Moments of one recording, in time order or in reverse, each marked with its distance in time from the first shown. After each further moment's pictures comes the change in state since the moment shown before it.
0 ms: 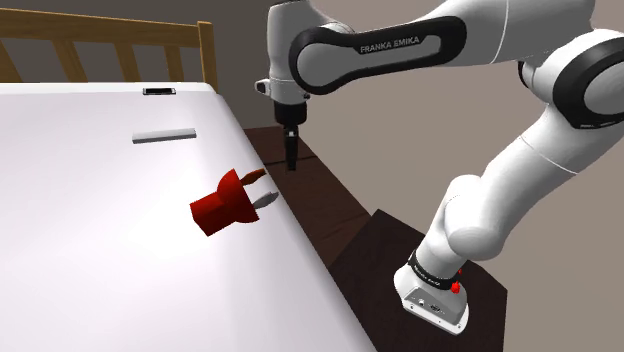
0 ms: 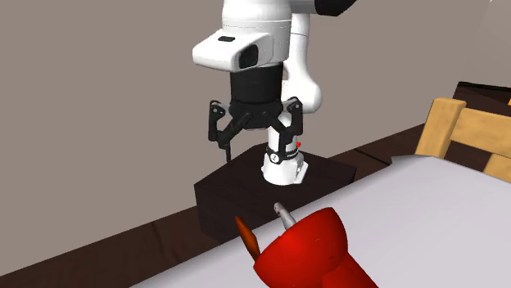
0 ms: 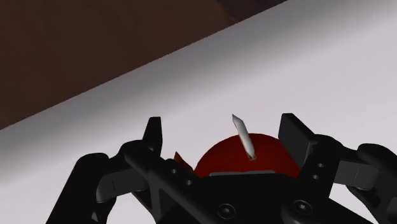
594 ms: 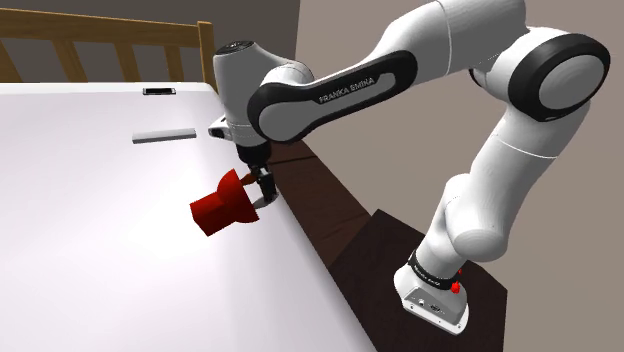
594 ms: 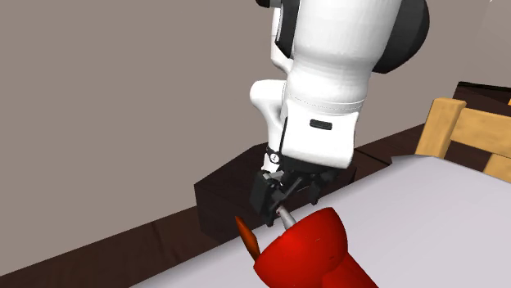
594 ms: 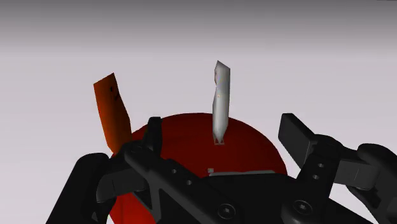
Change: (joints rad) arm 0.090 0.233 0.095 0.083 -0.114 0.100 -0.172
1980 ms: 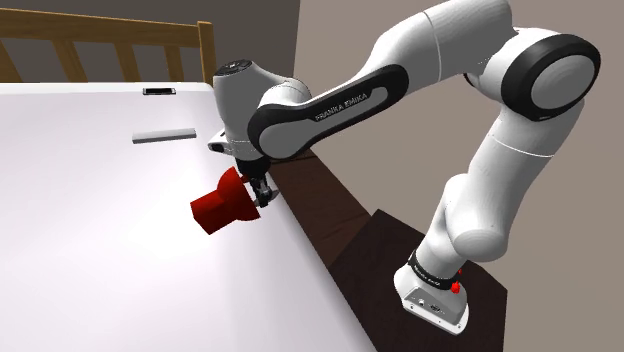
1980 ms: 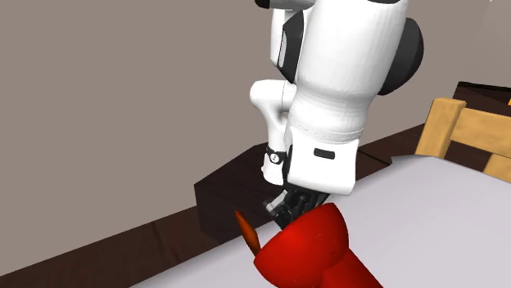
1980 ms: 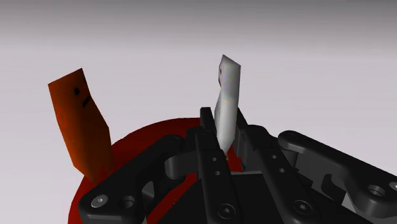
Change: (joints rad) arm 0.006 0.031 0.006 -0.044 -0.015 0.070 0.005
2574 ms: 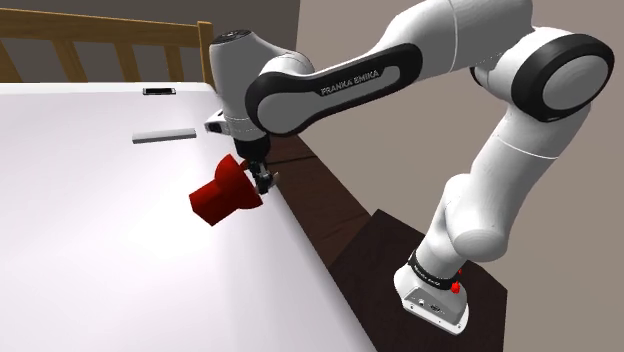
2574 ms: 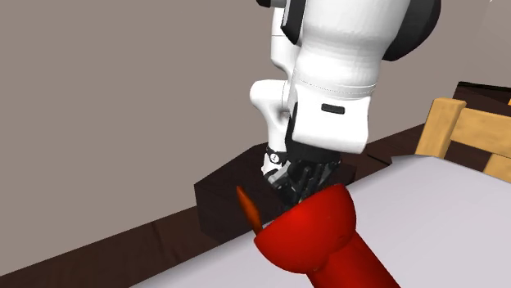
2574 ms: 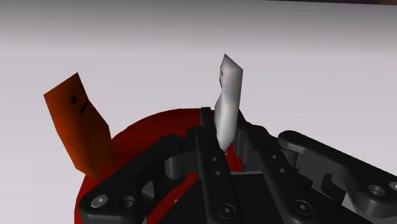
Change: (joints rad) arm 0.001 -0.039 0.001 0.079 0.016 -0.116 -0.017
